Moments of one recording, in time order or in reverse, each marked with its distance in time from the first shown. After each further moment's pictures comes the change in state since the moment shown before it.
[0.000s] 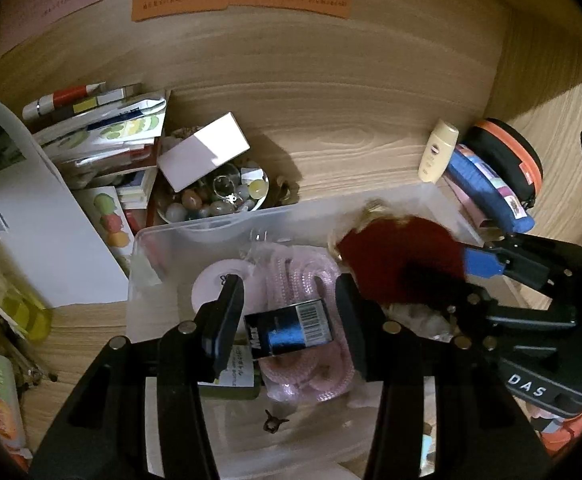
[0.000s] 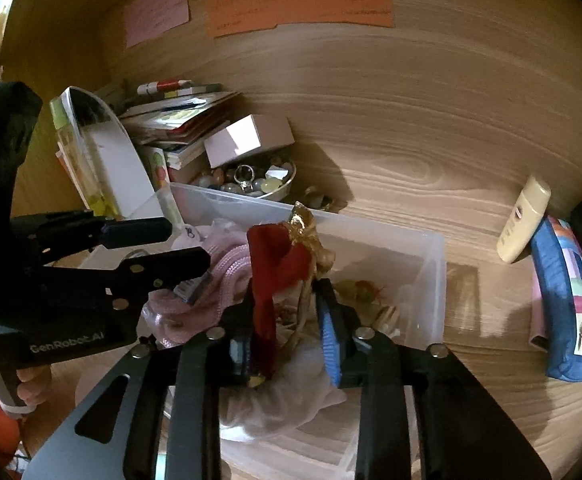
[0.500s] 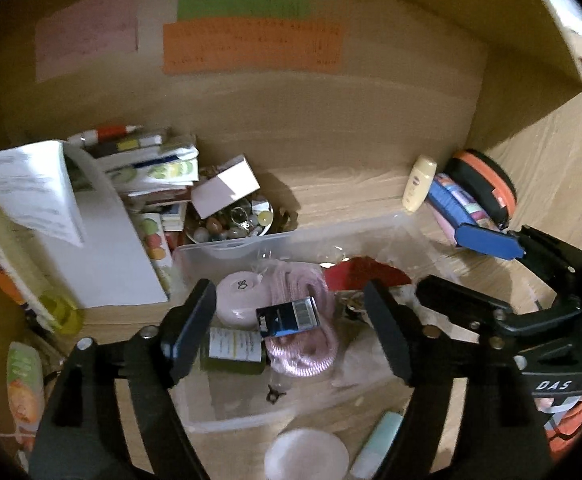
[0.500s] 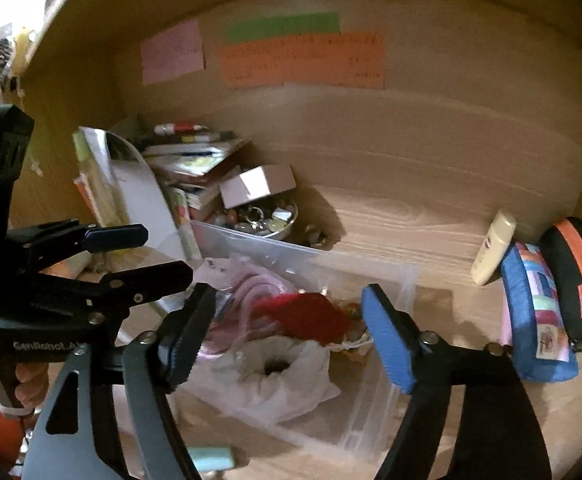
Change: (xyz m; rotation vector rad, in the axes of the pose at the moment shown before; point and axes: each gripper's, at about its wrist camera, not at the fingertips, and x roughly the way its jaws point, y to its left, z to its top) left arm -0.069 0.000 0.000 -0.009 -0.094 0.000; right arm -0.061 0.011 0.008 -0.002 -0.108 -0.014
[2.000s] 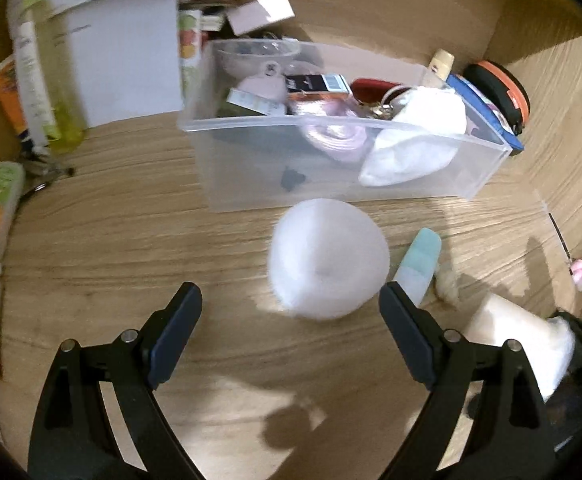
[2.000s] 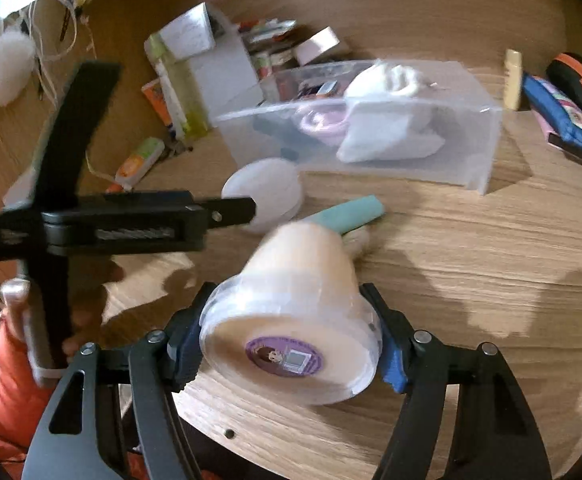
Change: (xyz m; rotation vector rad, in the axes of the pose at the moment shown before) left arm 0.010 0.013 -0.135 -0.098 0.264 0.014; right arm -0.049 0.076 -0.157 0.153 0.167 0.127
